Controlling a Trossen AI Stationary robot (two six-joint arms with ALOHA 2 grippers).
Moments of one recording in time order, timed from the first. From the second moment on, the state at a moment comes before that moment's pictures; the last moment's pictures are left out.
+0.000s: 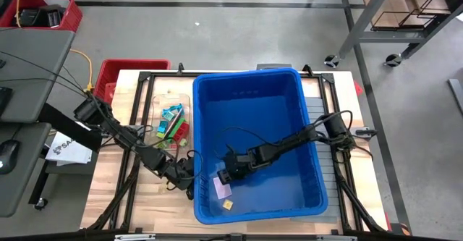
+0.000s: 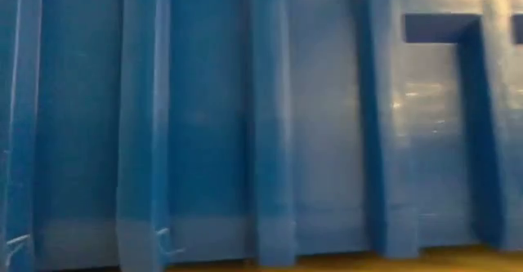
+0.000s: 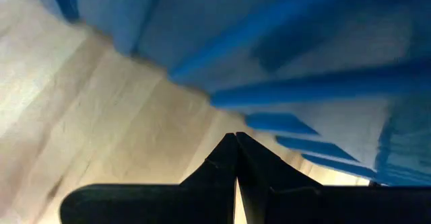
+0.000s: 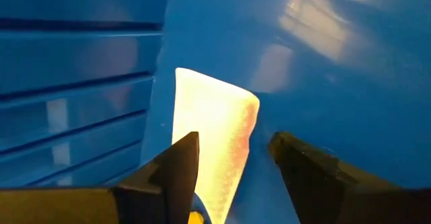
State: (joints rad) left arm -0.58 1.53 0.71 -0.12 -0.20 -1.17; right arm 0.27 2.12 1.34 -0.13 -0.13 1.39
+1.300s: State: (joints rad) left arm -0.34 1.02 0.72 -0.46 -0.45 -0.95; right arm 0.13 1.72 1.34 -0.54 -0.02 1.00
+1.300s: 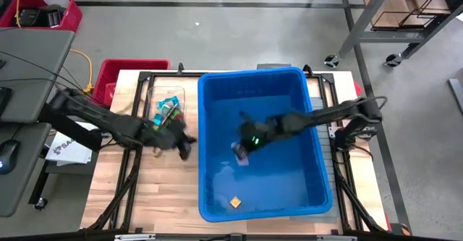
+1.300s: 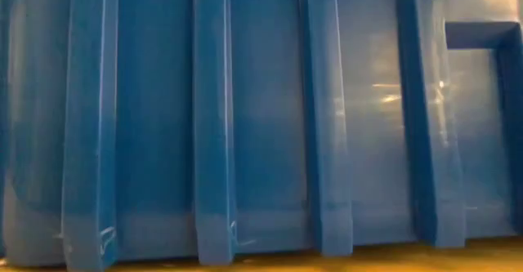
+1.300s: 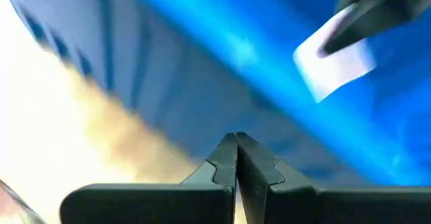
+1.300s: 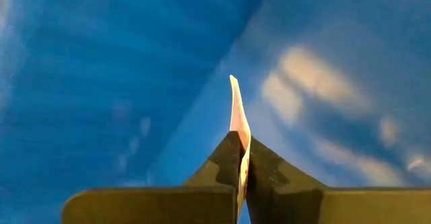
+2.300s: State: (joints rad) left arm -0.29 0.41 0.72 0.05 -0.76 -0.46; right arm -0.11 2.35 2.27 -0.10 0.03 0.92
